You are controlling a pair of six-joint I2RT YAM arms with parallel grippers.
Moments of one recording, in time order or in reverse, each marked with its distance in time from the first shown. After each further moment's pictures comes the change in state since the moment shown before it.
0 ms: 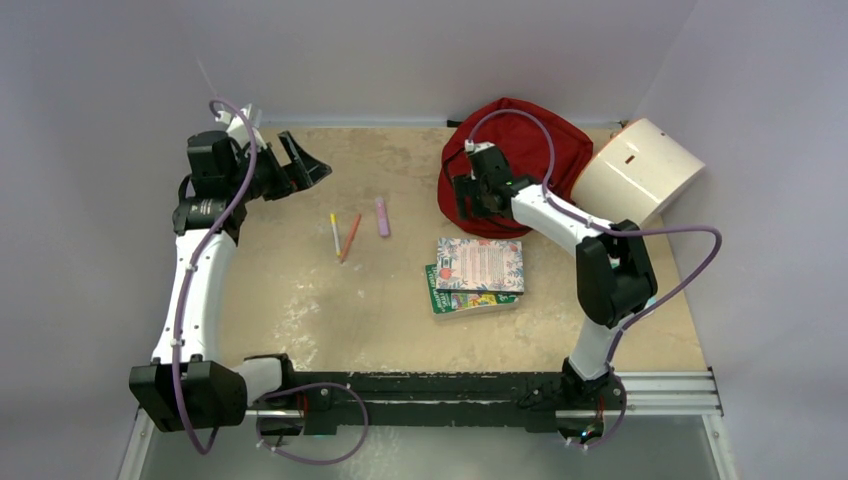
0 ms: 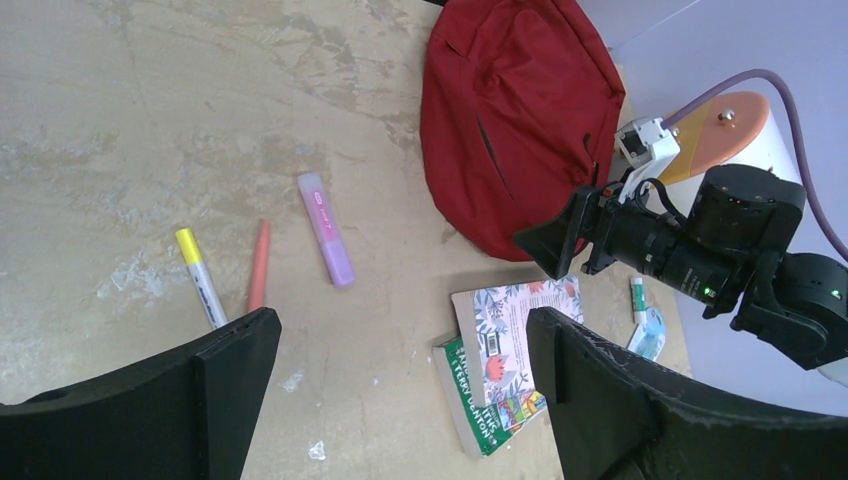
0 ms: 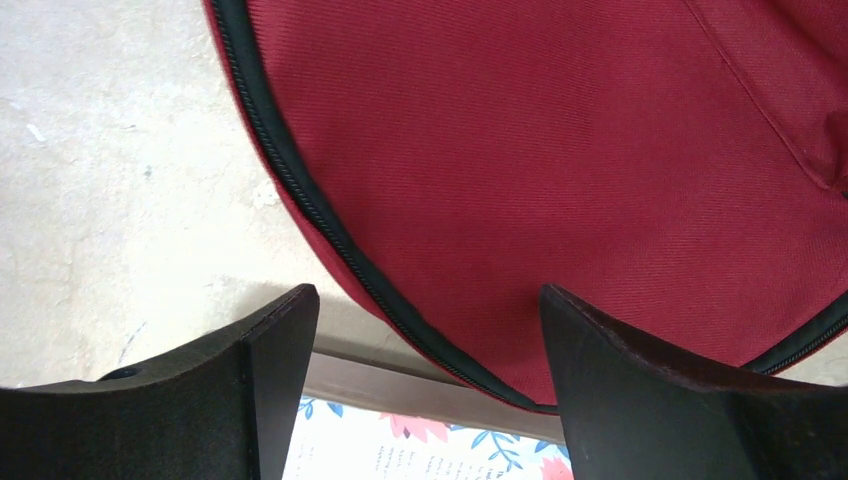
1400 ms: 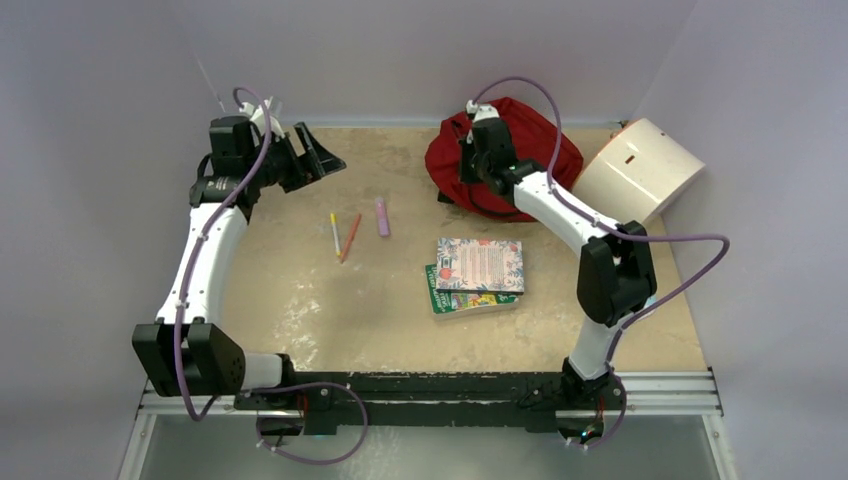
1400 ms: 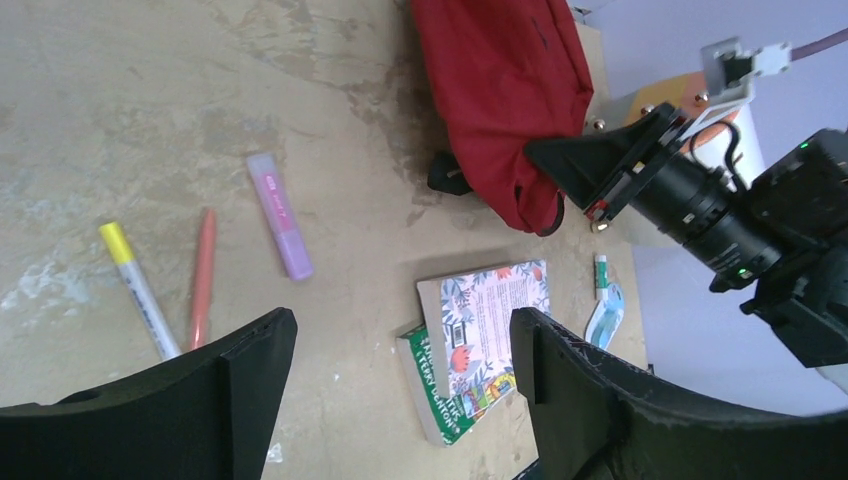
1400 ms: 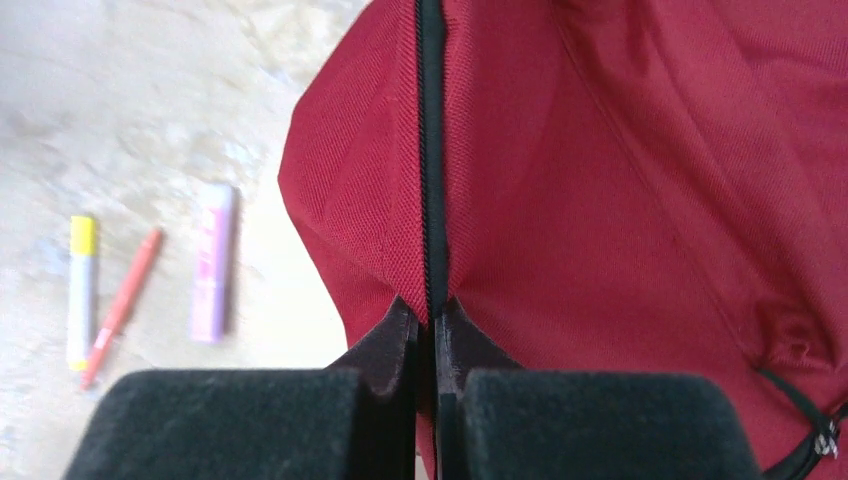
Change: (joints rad) left arm -0.049 0.145 0.085 -0.019 0.038 -0.054; right arm -0.002 0.006 0.106 0.184 -0.071 0.073
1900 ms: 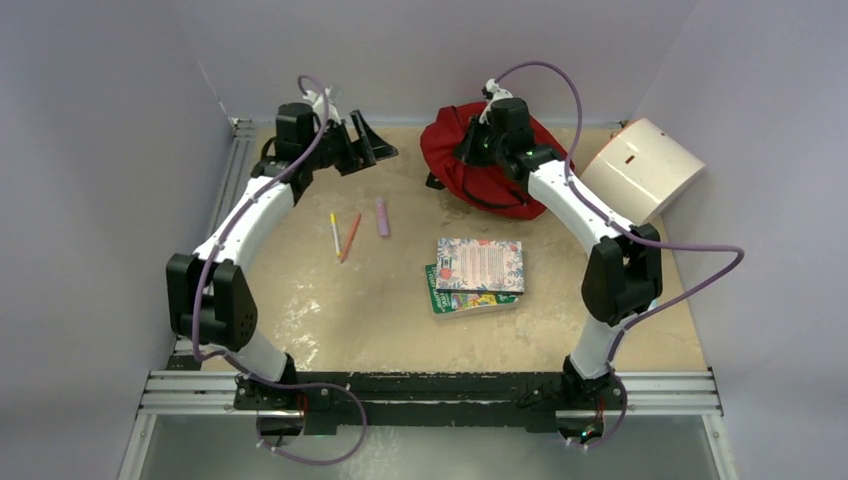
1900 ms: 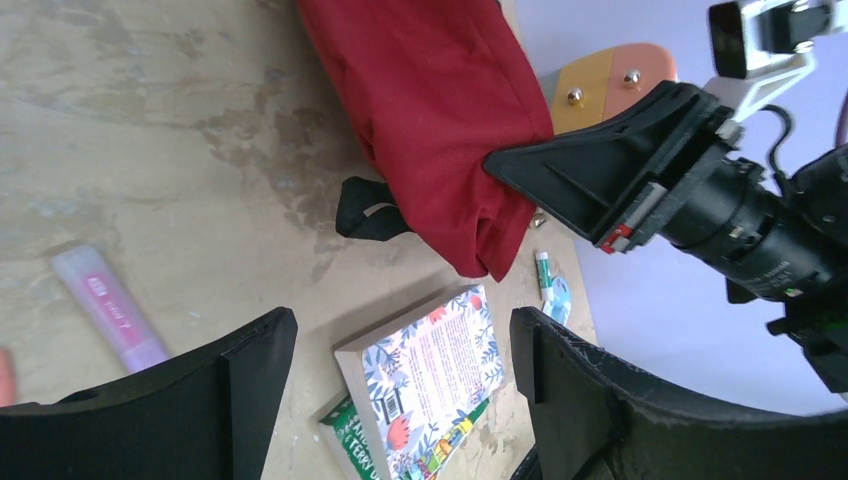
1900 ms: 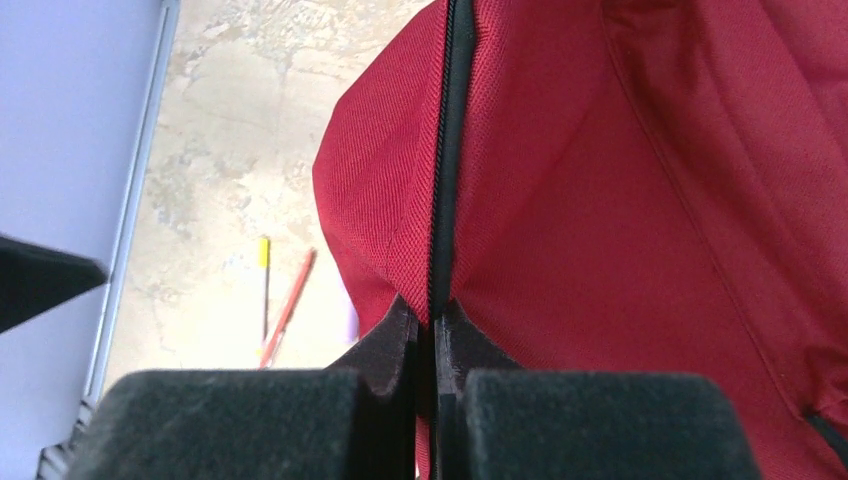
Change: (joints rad) left arm -0.220 0.243 0.052 0.320 -0.008 -0.156; right arm -0.068 -0.007 0.135 -0.028 -0.227 0.184
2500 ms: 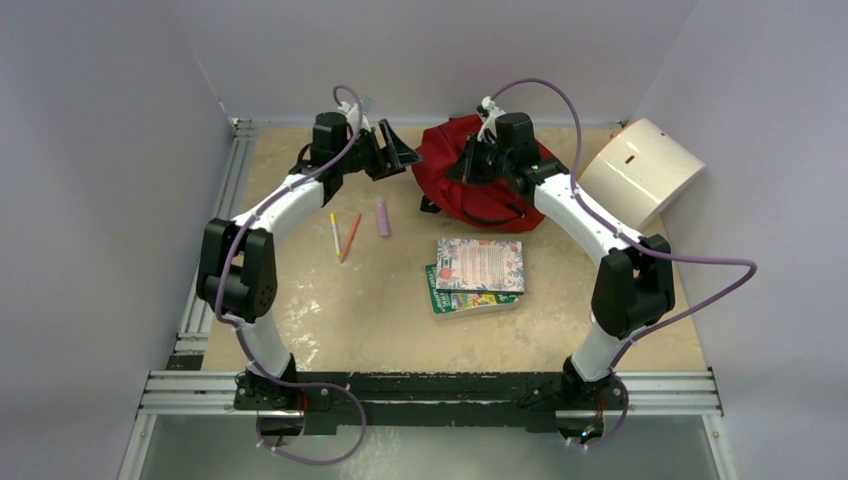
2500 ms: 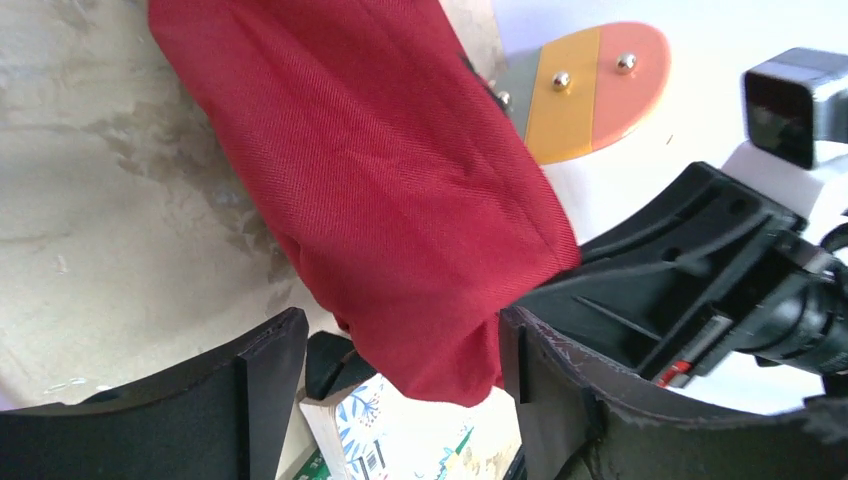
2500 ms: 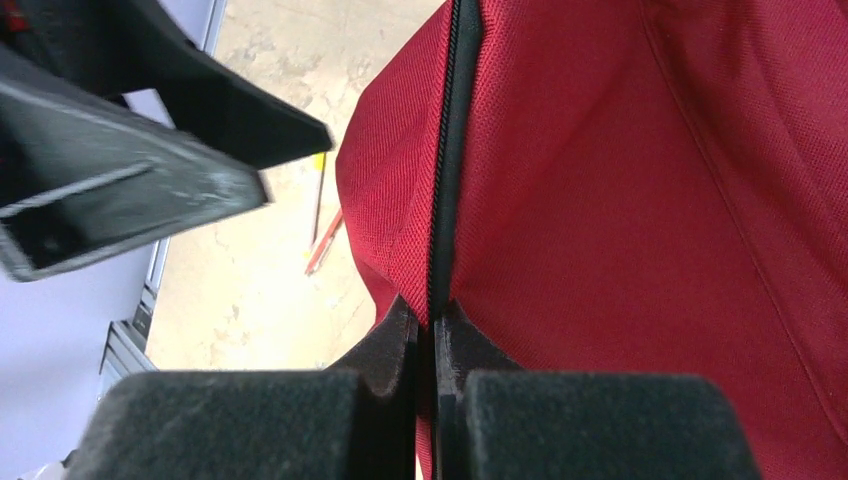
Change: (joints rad) left arm -0.099 0.207 -0.008 0.264 0.025 -0.117; right arm -0.003 -0.095 -0.146 0.015 -0.204 0.010
